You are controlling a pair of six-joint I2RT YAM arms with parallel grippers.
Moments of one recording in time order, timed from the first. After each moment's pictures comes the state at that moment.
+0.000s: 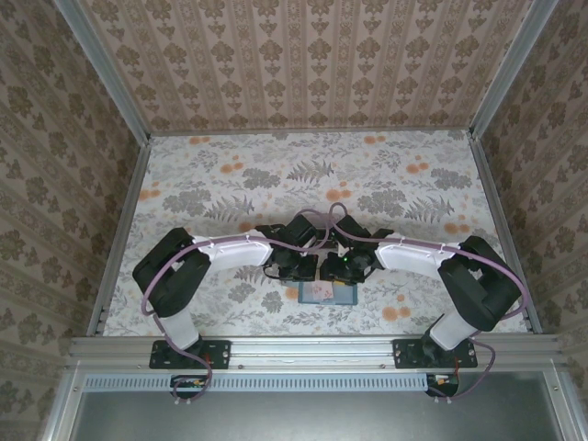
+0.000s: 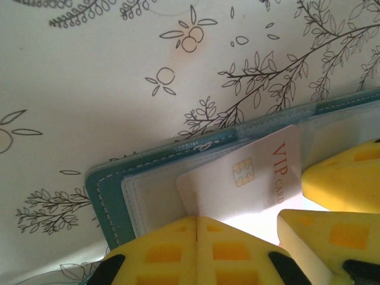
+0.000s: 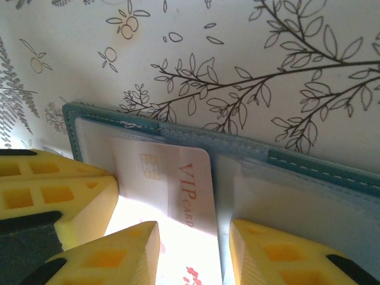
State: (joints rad) left arm -0.94 1.74 0.99 -0.46 0.30 -0.74; right arm 0.67 1.57 0.79 -0.43 -0.33 0.82
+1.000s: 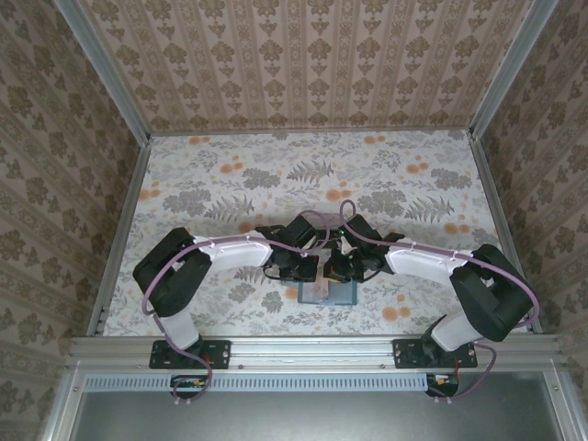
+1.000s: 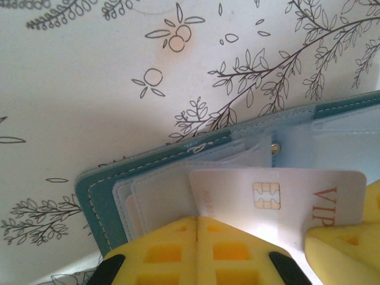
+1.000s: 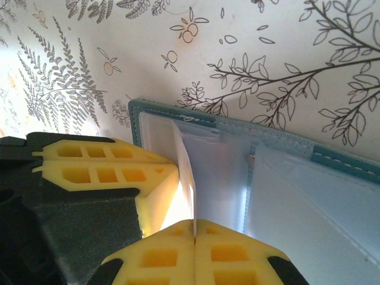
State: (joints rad) left arm -0.94 1.75 0.98 -0.44 0.30 -0.72; right arm 0.63 1.49 0.72 -0.31 -0.44 0.89
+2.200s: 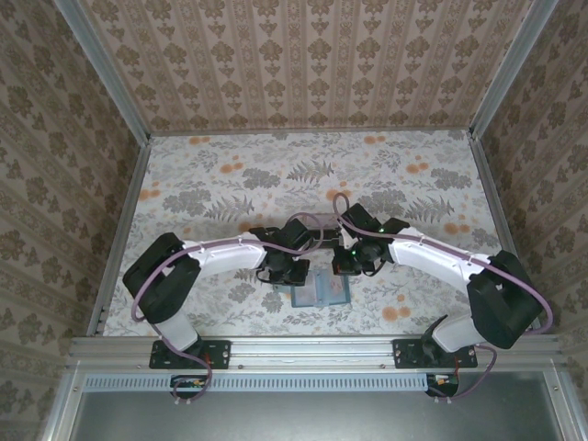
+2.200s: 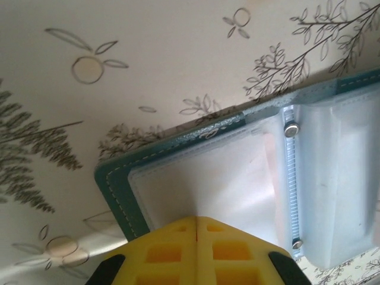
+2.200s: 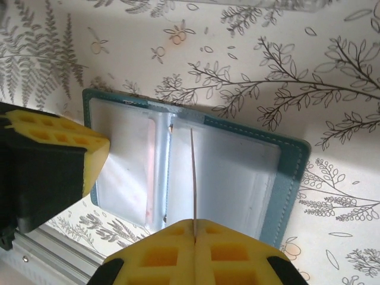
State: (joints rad) left arm -0.94 1.67 0.94 -0.57 0.23 -0.71; right arm 0.63 1.43 0.89 -0.67 -0.28 0.56
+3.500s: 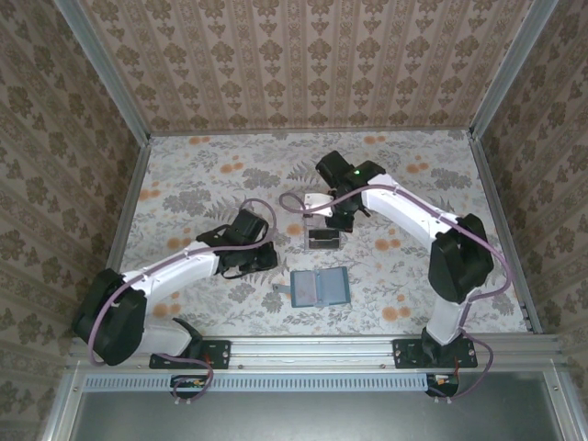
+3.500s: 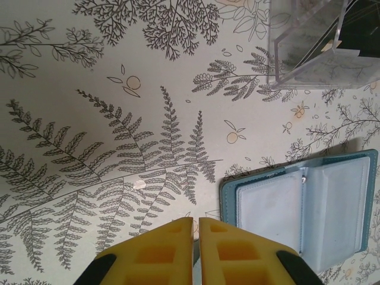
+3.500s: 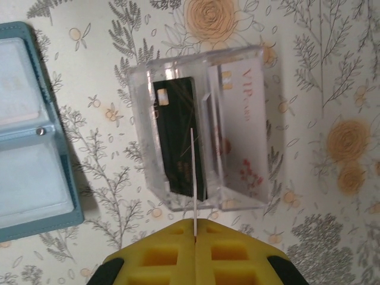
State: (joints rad) left arm -0.70 1.32 0.73 -0.47 0.20 -0.72; right arm 0.57 1.82 1.57 -1.04 -0.04 -0.86
